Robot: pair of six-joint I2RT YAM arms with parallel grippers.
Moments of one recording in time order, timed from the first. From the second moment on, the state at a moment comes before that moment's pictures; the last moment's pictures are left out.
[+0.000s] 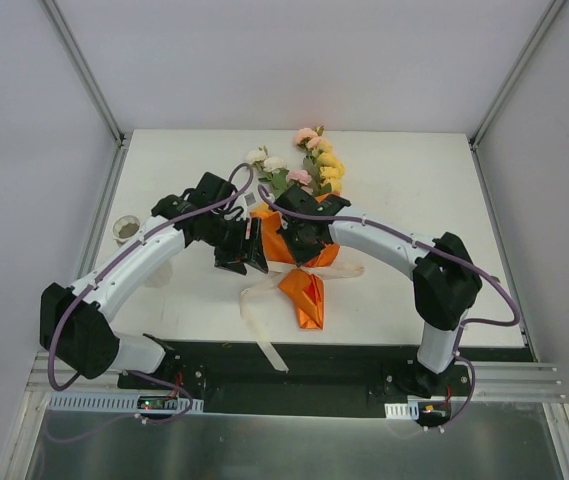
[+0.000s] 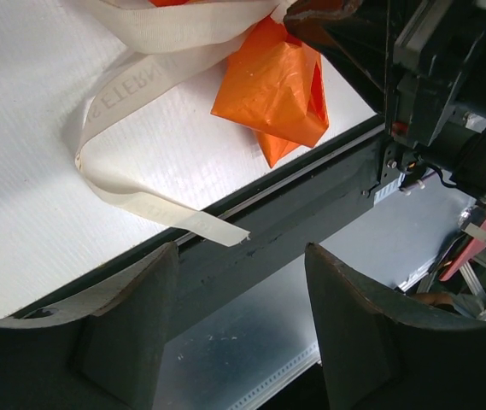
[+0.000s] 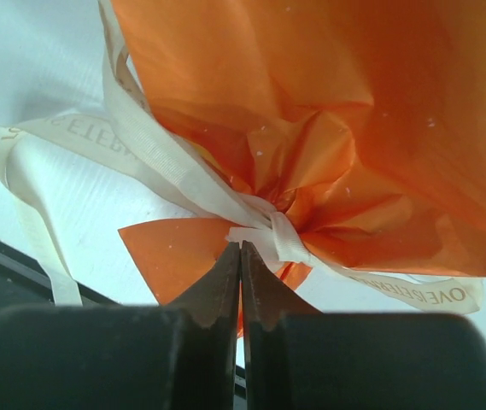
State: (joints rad) left arm -0.51 1.35 1.17 -0.94 0.49 -0.52; right arm 0.86 1.83 1.48 -0.85 0.01 0.24
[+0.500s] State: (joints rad) left arm -0.51 1.43 1.13 -0.81 0.55 -0.57; right arm 0.82 1.68 1.36 -0.78 -0.06 0.29
